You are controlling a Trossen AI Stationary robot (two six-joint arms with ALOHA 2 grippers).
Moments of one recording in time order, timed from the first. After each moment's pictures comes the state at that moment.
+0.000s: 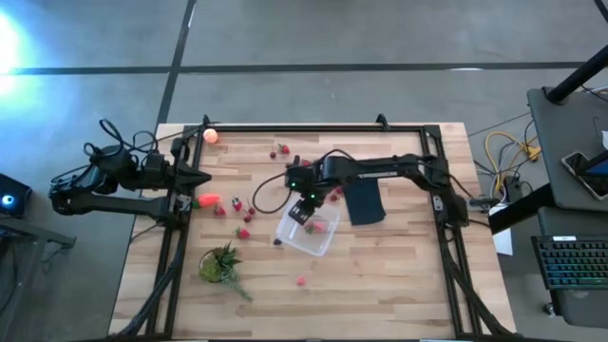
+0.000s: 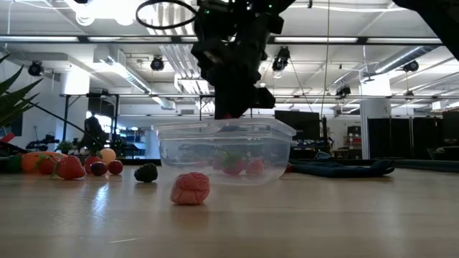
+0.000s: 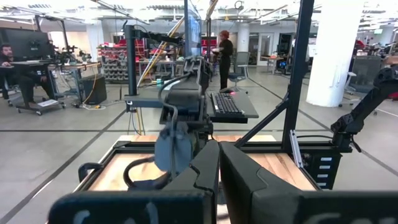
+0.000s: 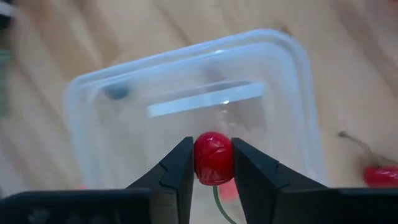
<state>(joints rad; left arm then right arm) 0.00 0.39 0.78 -0.38 0.00 0.00 -0.07 2.11 1.80 -0.92 -0.18 0.57</state>
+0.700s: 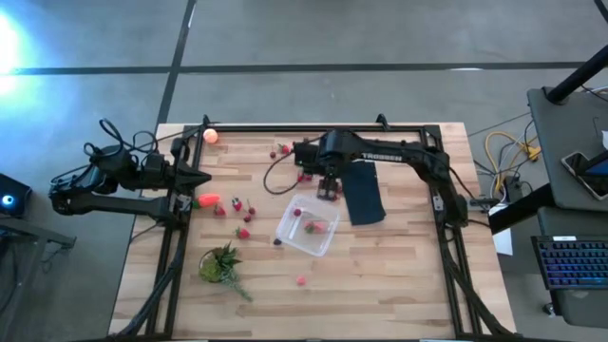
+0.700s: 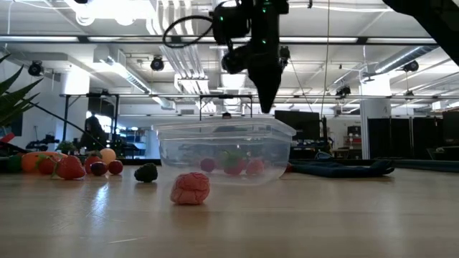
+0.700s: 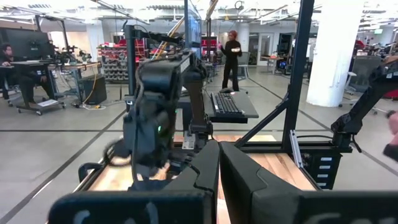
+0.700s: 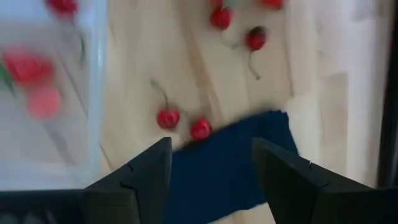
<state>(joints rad) 0.00 0.39 0.78 -0.38 0.00 0.00 -0.18 2.10 1.96 -1.39 0.11 -0.03</state>
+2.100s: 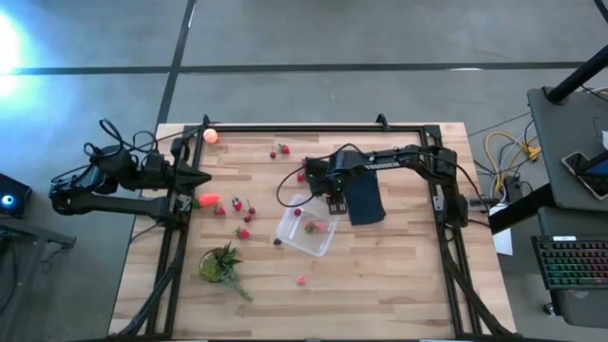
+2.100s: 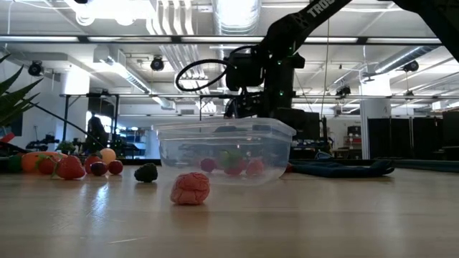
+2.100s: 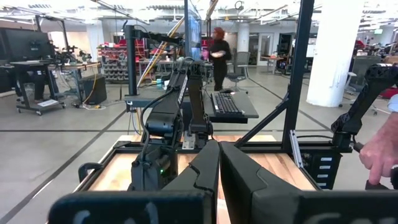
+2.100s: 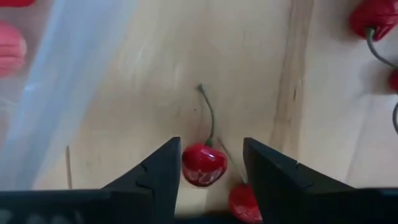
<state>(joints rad) 0.00 0.39 0.78 -0.38 0.00 0.00 -0.22 2.04 1.45 -0.84 -0.04 -0.32</state>
